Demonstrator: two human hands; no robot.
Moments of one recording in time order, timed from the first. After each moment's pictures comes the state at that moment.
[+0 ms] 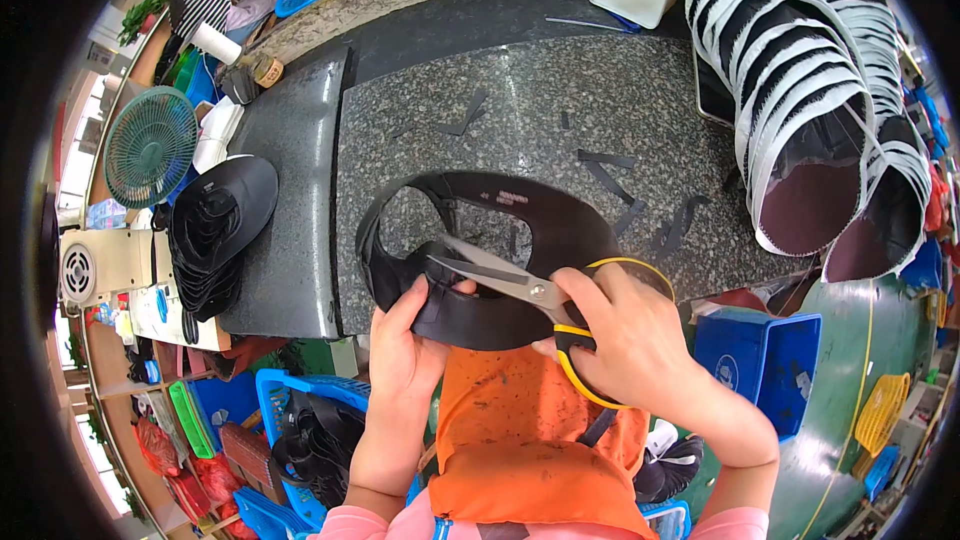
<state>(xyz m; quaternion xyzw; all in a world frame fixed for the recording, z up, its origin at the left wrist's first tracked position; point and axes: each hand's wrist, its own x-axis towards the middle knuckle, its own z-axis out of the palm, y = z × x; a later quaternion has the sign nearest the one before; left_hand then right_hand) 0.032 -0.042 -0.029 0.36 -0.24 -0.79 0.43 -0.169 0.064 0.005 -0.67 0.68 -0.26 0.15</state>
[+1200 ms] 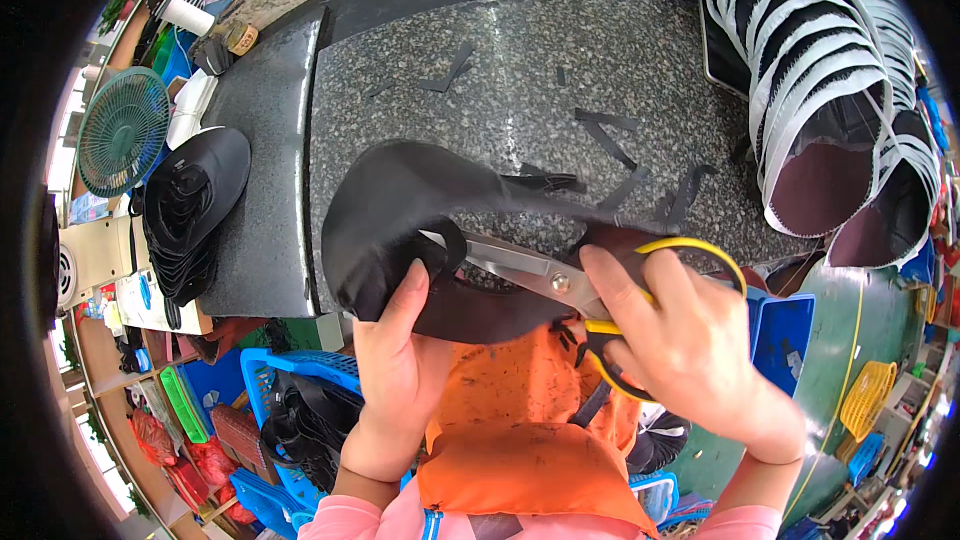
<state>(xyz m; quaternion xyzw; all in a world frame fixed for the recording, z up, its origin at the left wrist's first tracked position) 0.019 -0.017 -0.002 0.36 -0.23 -0.81 0.41 -0.188 0.077 0.047 -0.74 0.66 -0.13 0.02</state>
